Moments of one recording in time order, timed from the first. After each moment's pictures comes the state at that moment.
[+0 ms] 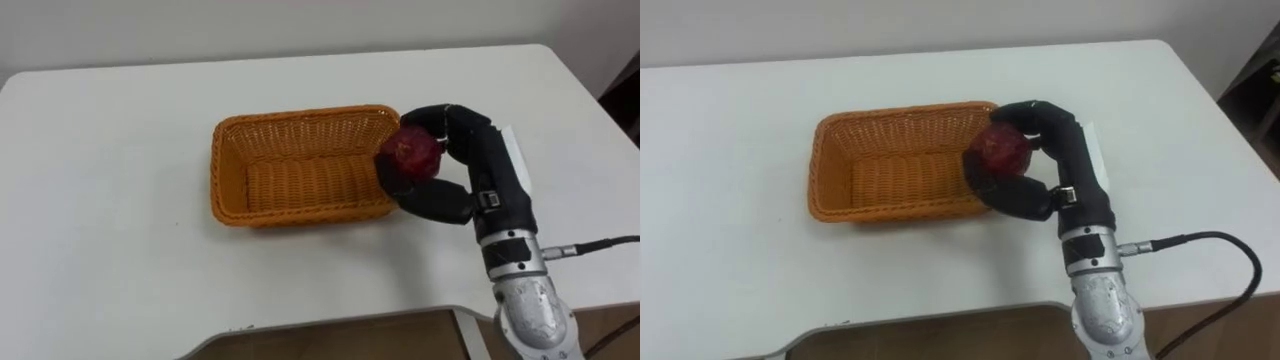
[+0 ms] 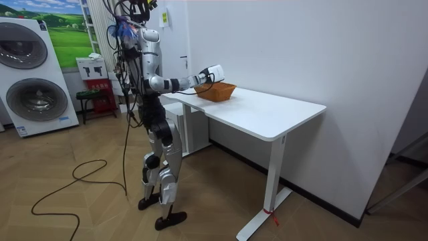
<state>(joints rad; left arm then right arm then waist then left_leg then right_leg) 0.20 0.22 0.00 1.23 -0.07 -0.13 0.04 0.17 -0.24 0.16 -0.13 -0.13 -0.22 -0.16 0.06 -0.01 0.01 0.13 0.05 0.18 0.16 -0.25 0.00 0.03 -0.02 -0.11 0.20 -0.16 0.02</state>
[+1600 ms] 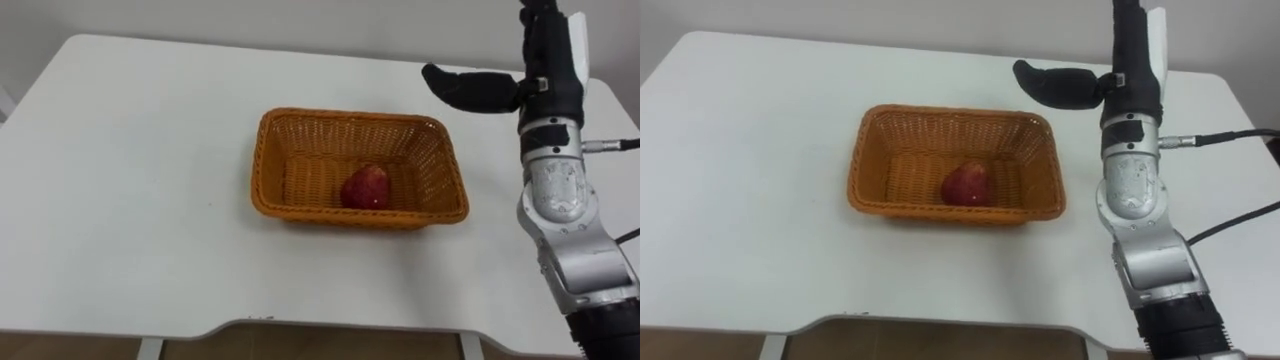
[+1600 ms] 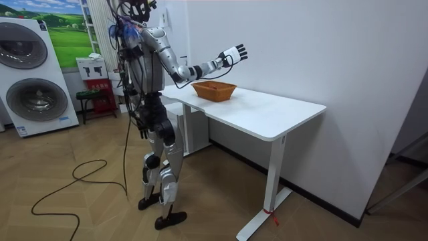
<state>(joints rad) 0.23 0.25 0.01 1.12 0.09 0.04 0.00 -0.28 -0.39 0.09 0.11 0.02 -0.11 -0.35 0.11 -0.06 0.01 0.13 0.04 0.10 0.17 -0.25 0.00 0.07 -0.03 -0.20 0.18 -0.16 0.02</state>
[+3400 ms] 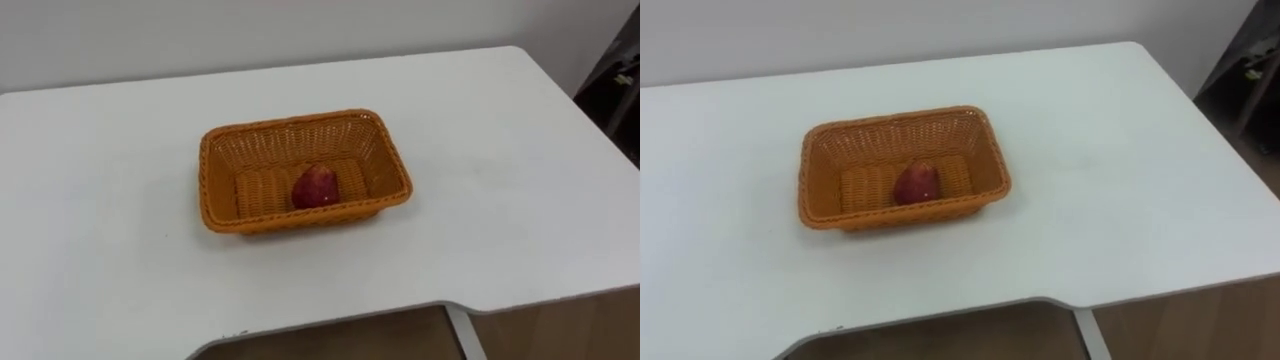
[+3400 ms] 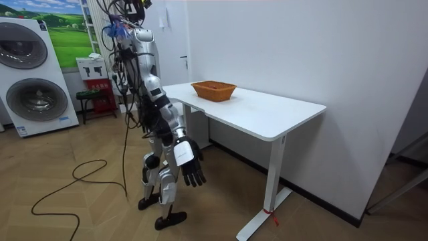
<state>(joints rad) 0.30 0.21 0.15 1.08 0.09 0.06 0.05 0.12 -0.26 -0.25 1.17 0.46 -0.06 -0.53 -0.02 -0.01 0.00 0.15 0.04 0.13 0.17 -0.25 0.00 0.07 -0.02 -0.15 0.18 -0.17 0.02</state>
